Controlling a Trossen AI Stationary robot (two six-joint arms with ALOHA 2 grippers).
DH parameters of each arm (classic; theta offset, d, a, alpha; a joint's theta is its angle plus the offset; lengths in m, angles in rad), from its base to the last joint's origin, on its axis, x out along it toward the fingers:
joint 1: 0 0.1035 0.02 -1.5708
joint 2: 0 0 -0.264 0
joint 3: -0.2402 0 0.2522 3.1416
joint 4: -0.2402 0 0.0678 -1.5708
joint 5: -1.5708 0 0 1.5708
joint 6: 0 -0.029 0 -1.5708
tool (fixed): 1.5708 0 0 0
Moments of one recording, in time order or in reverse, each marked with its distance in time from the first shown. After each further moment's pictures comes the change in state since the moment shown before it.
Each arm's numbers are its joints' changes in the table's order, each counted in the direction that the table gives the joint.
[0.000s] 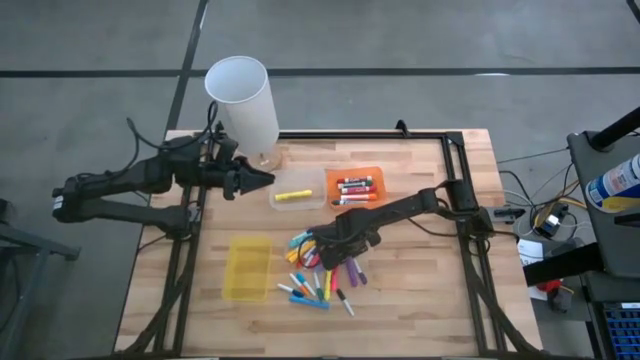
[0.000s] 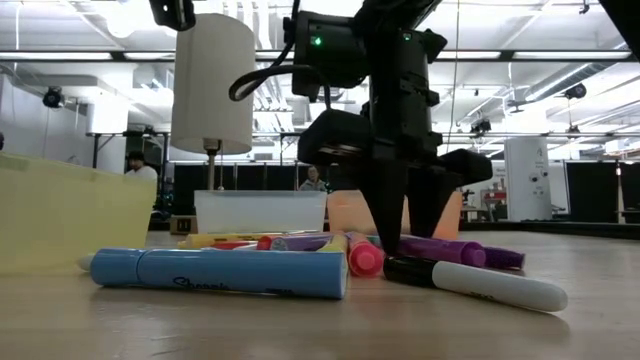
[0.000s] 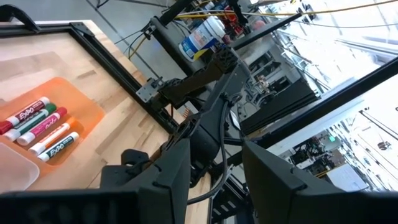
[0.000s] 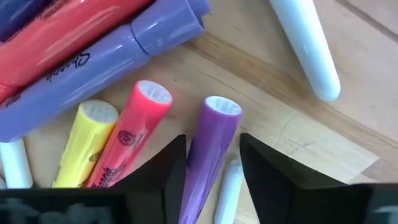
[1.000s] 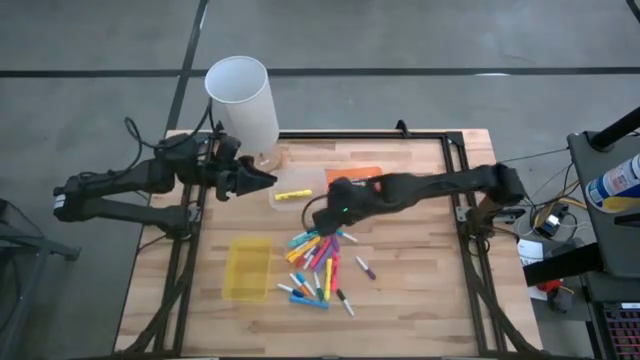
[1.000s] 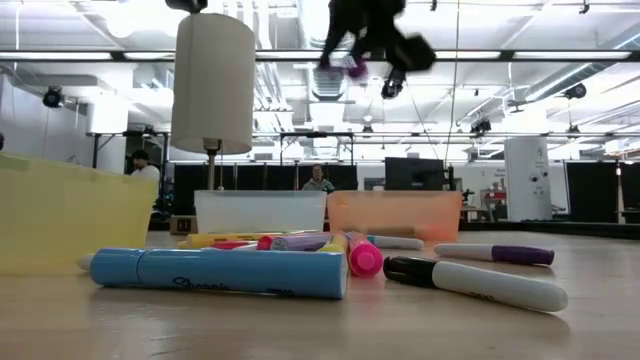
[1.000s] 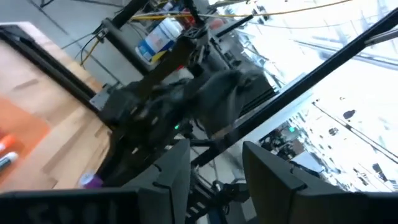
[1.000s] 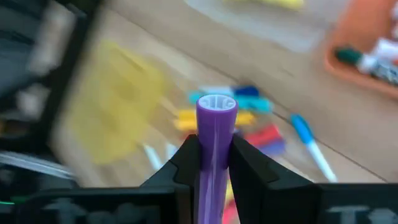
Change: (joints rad) left arm -0.001 0.021 0.000 0.159 -0.114 0.016; right arm -0.055 -0.382 -0.086 0.120 -0.297 0.072
